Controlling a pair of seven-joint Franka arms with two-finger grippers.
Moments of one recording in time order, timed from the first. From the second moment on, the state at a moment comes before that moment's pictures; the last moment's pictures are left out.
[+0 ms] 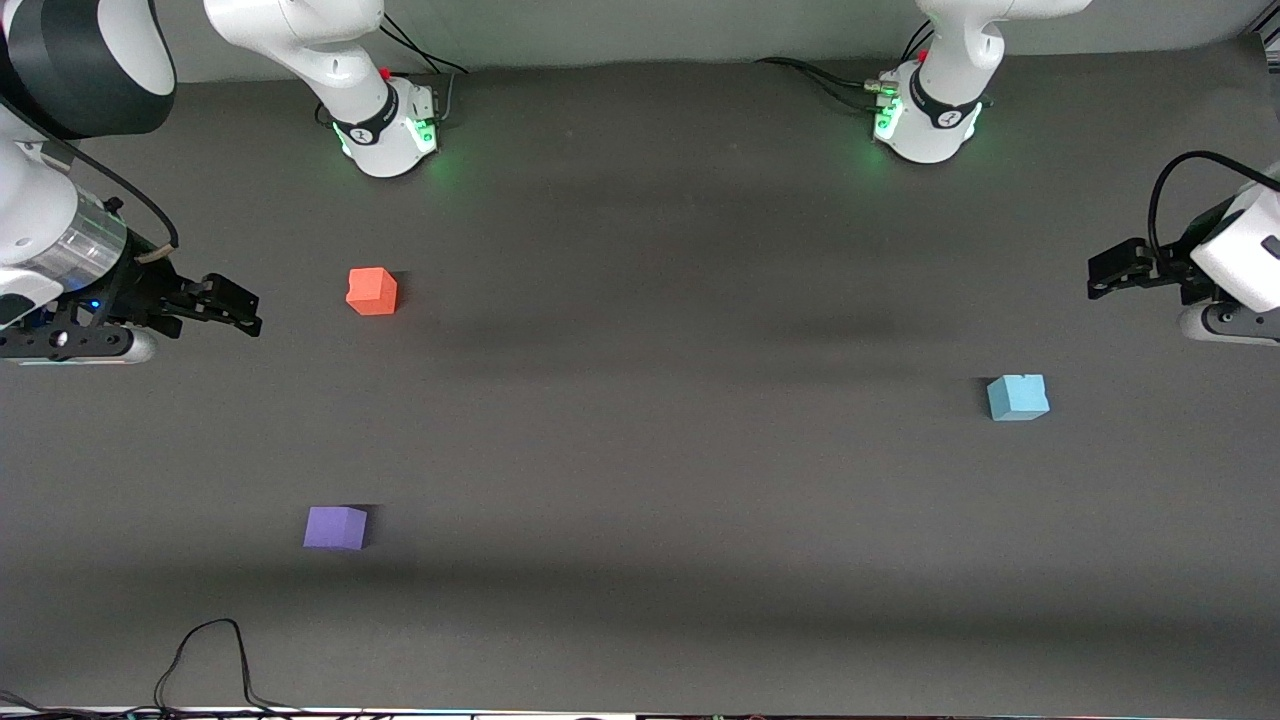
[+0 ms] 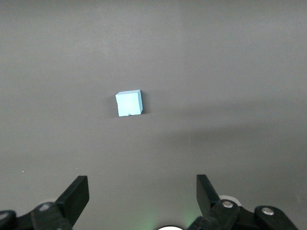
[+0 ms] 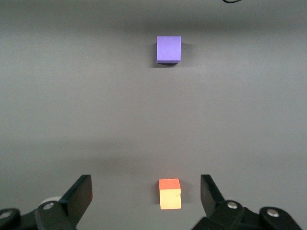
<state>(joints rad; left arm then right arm) -0.05 0.05 0.03 -1.59 0.02 1.53 0.08 0.08 0.02 0.01 -1.69 0.00 1.71 0.12</state>
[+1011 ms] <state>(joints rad) 0.09 -0.04 0.04 -1.75 0.03 1.60 0.29 0.08 0.02 0.01 -1.69 0.00 1.71 0.12</state>
